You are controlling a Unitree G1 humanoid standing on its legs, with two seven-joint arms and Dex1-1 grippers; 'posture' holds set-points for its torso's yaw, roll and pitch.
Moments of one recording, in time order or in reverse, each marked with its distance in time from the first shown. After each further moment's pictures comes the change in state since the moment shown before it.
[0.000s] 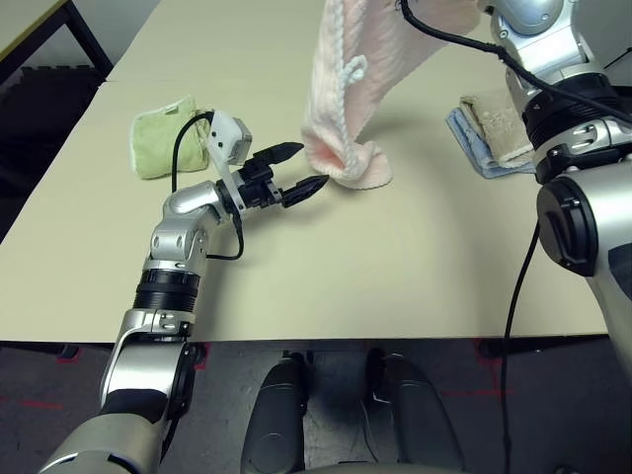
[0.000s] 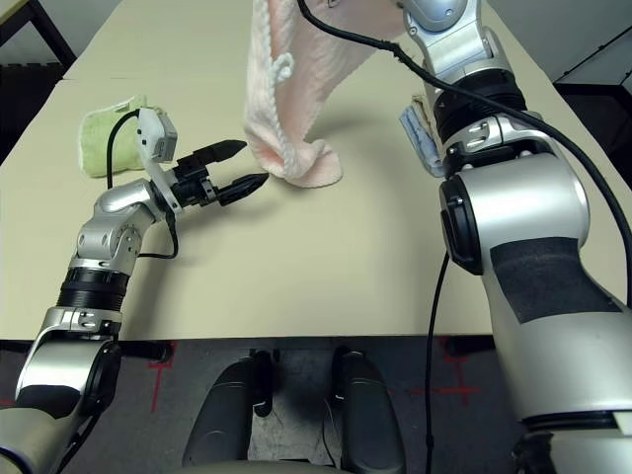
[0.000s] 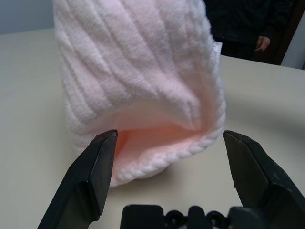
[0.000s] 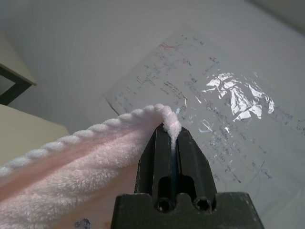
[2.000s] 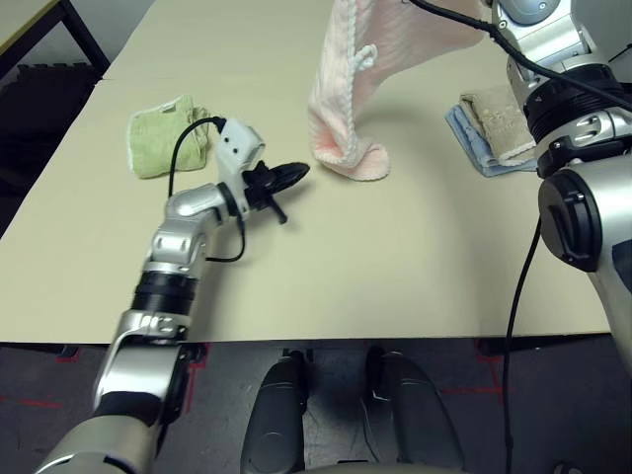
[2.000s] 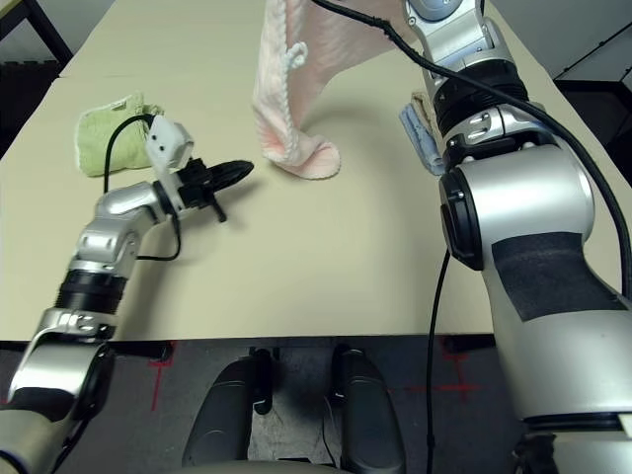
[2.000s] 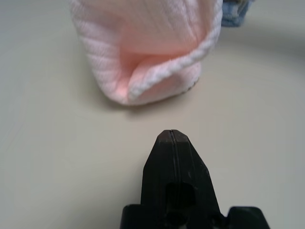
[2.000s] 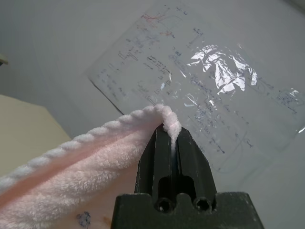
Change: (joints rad) left arm 0.061 0.172 -0.047 0.000 0.101 0.037 0.022; right arm -0.024 -0.043 -0.002 0.031 -0.016 0.090 -0.069
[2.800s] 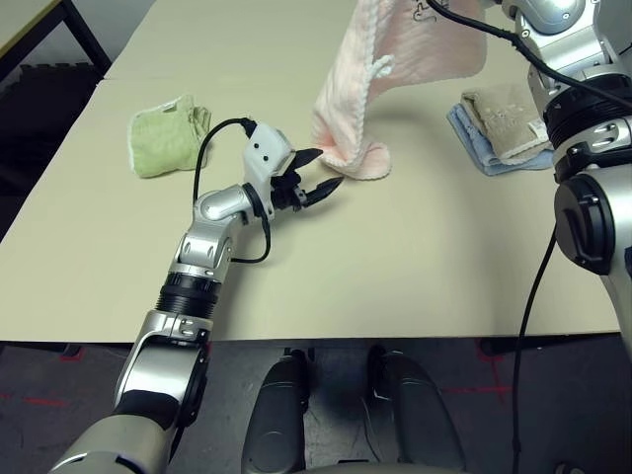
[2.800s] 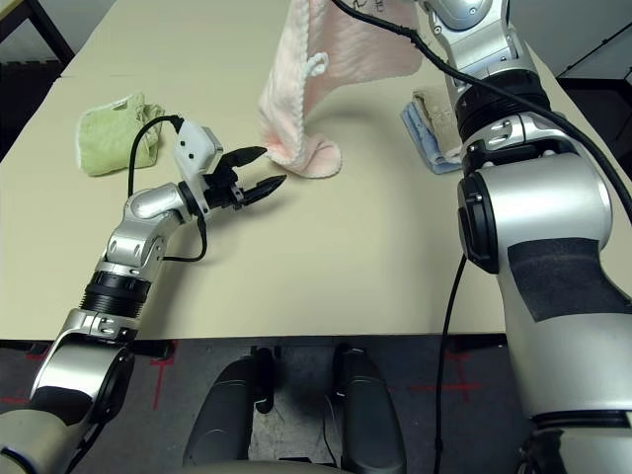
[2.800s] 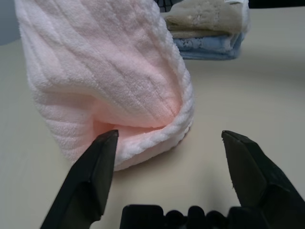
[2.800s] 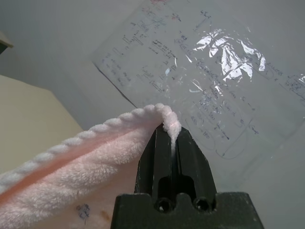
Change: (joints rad) left arm -0.087 -0.240 -0.097 0.124 0.156 -0.275 0.184; right arm 0.039 -0.020 -0.001 0.000 0.012 0.006 0.046
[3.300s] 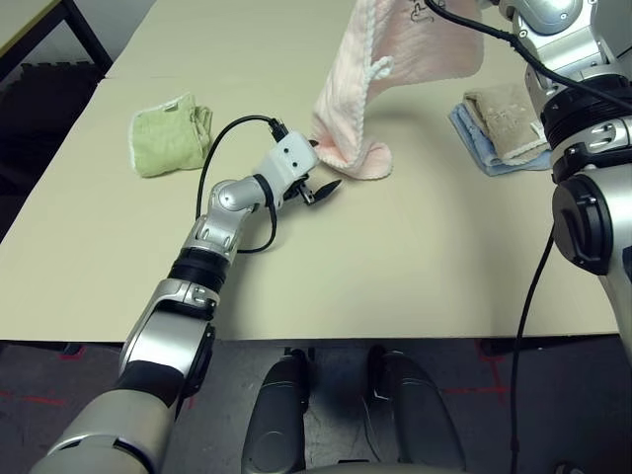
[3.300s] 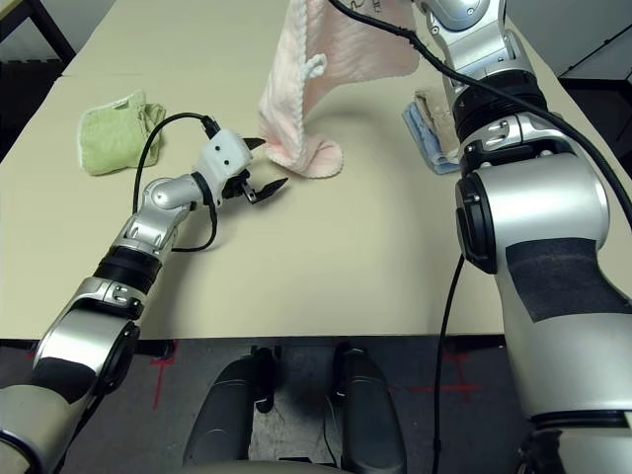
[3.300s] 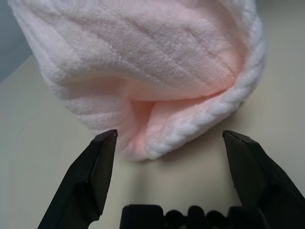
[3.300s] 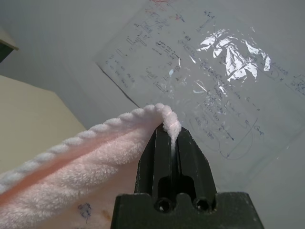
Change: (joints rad) left arm -0.168 0.011 -0.068 0.371 0.235 -0.289 0.180; right arm 0.000 0.004 0.000 0.000 0.011 -0.001 0.015
